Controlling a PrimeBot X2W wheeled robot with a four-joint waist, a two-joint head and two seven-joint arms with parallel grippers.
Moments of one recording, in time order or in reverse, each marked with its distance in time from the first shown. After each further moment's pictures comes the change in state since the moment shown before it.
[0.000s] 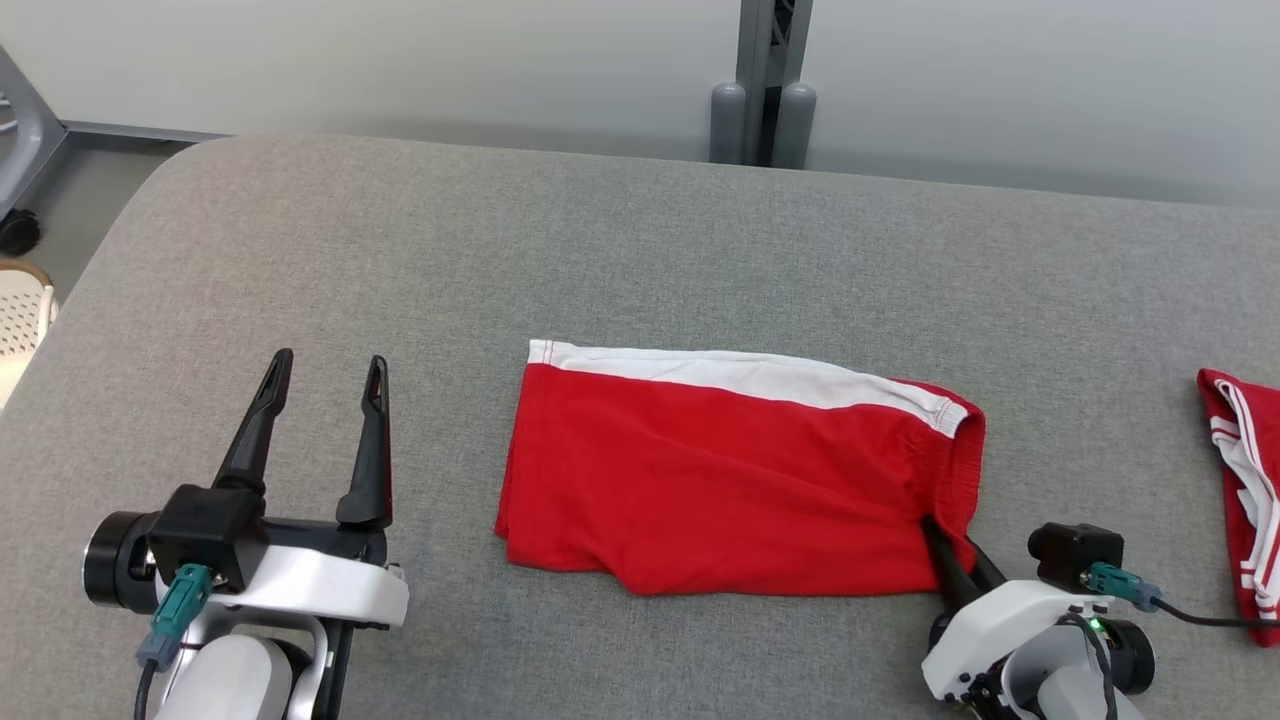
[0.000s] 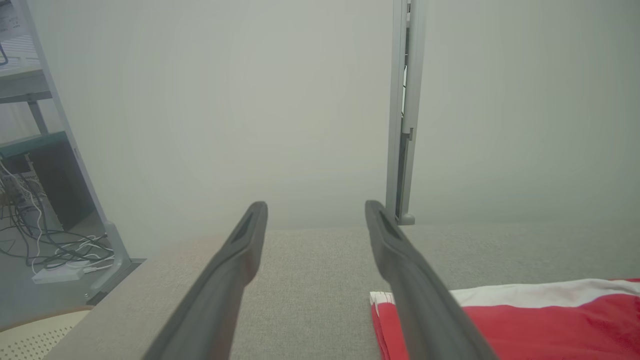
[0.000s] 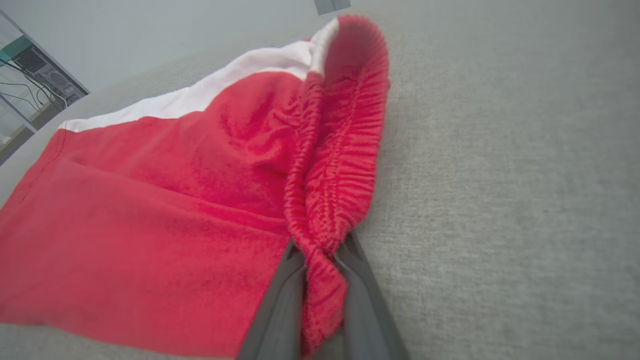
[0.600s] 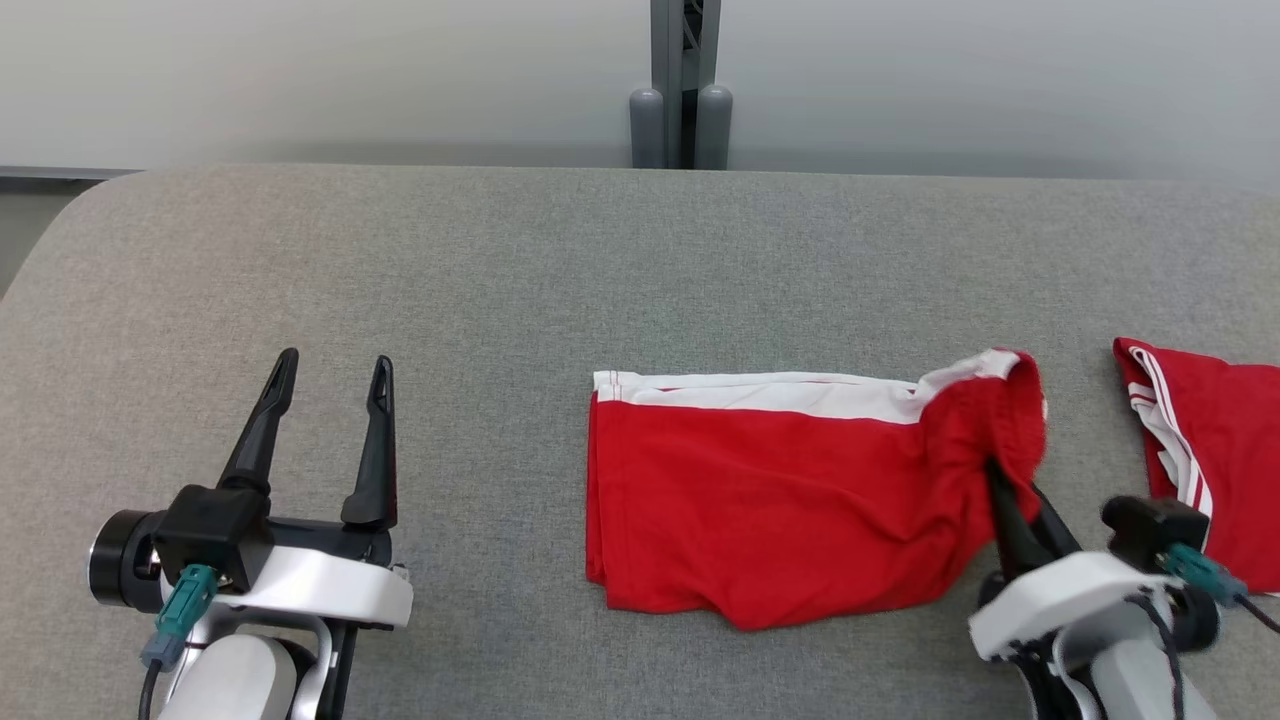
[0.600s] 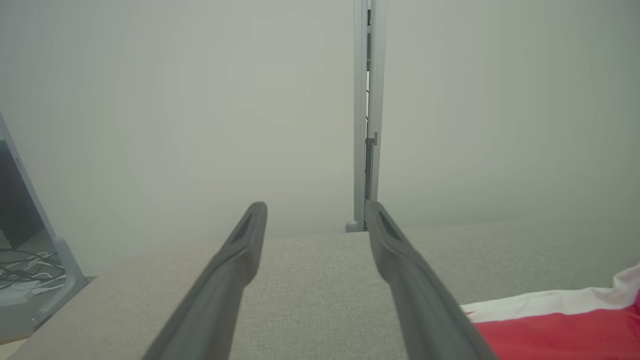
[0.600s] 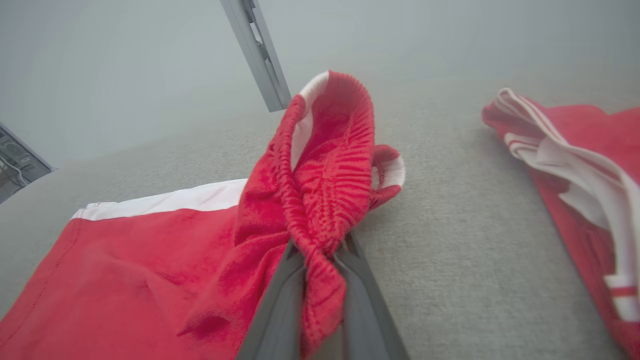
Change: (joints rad) left arm -0.001 0.002 -0.007 0.000 -0.003 0.006 -0.005; right arm 0.084 -0.044 -0.137 -0.224 -0.048 0.001 -0.017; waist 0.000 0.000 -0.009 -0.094
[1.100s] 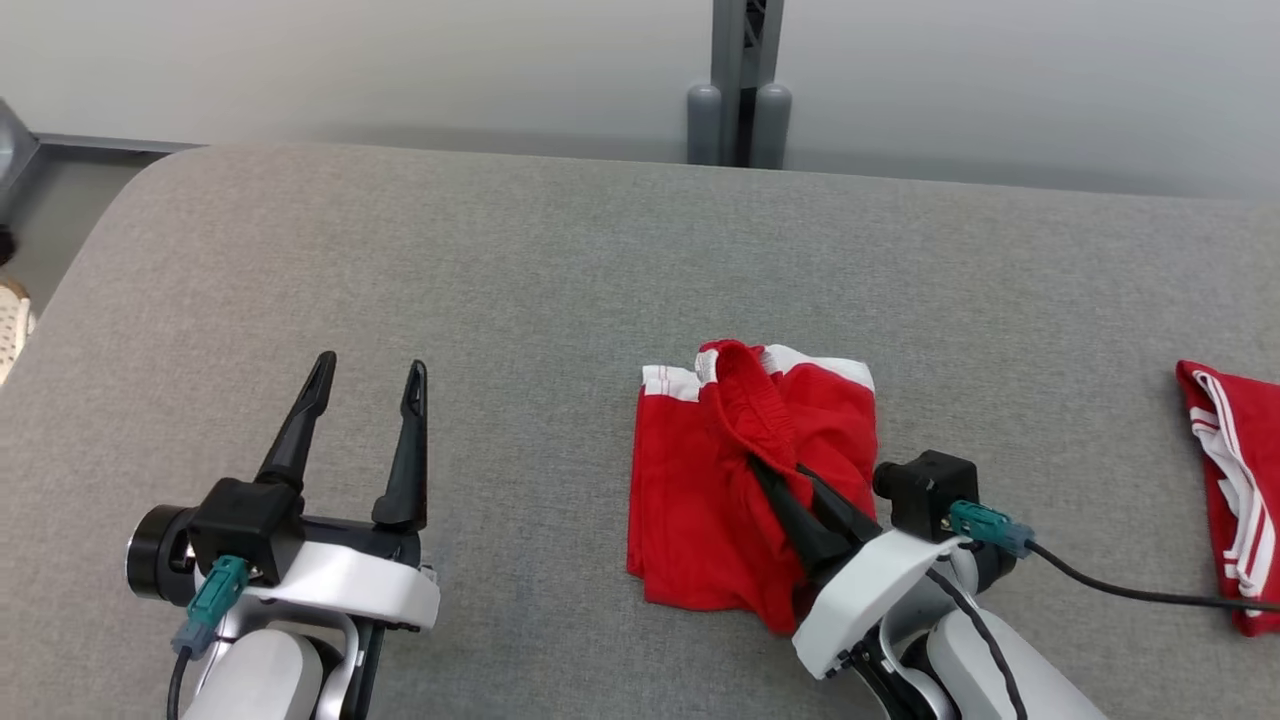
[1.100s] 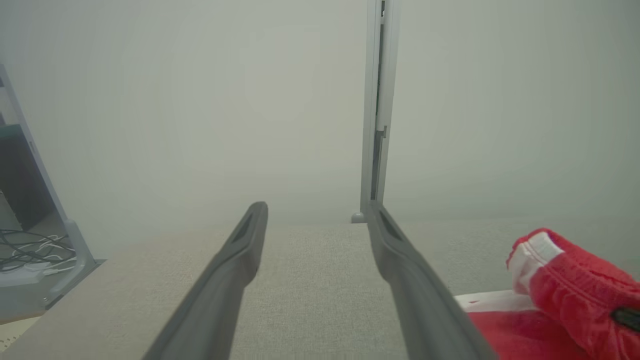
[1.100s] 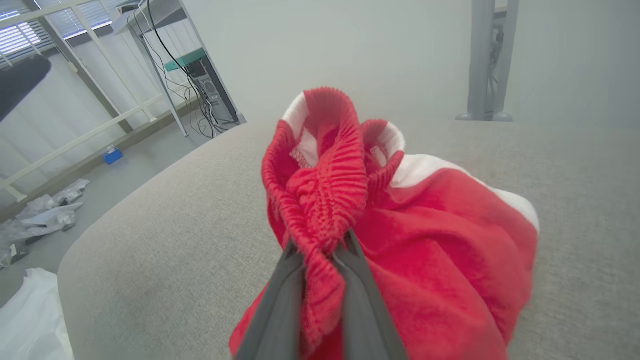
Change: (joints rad) left arm -0.023 -0.024 -0.032 0.032 -0.016 -0.016 0.003; right arm -0.083 0.047 0.385 -0.209 0.035 0.000 0.142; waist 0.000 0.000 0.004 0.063
